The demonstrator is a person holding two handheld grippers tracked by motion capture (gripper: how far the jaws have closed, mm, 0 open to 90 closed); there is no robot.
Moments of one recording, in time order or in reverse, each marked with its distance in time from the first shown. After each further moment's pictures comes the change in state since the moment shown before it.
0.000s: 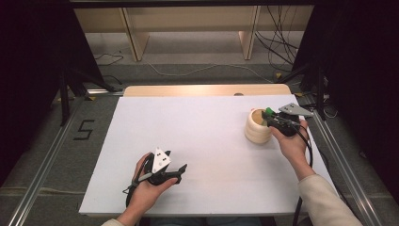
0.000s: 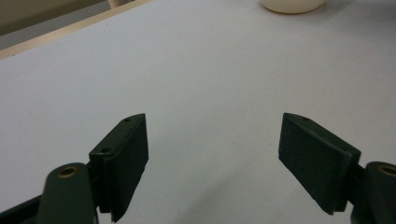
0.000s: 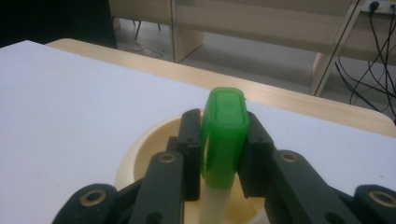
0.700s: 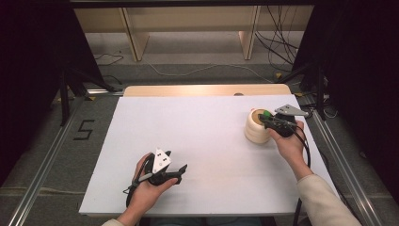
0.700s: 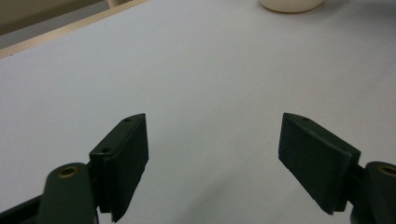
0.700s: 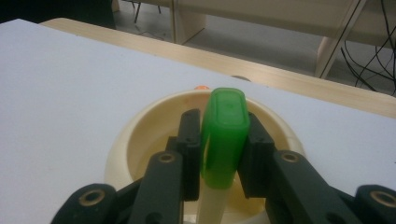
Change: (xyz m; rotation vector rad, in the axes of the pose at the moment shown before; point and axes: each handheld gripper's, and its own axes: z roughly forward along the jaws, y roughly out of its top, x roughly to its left) left arm -0.001 0.000 0.001 -0.001 0.000 0.002; right arm 0.001 -0.008 0.011 0.068 0.007 -0.001
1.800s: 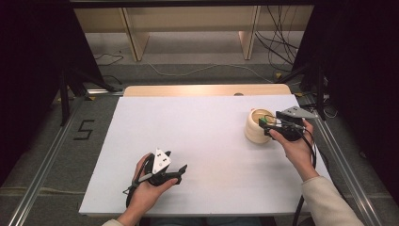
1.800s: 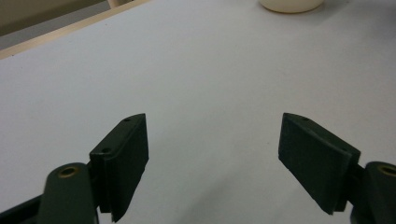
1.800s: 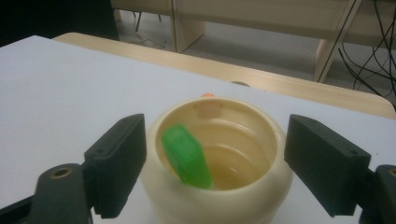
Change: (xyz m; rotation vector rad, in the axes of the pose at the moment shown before) left arm -0.001 0.000 -0.001 -0.001 0.003 -0.004; right arm 0.007 0.007 -0.033 -0.022 0.003 0.029
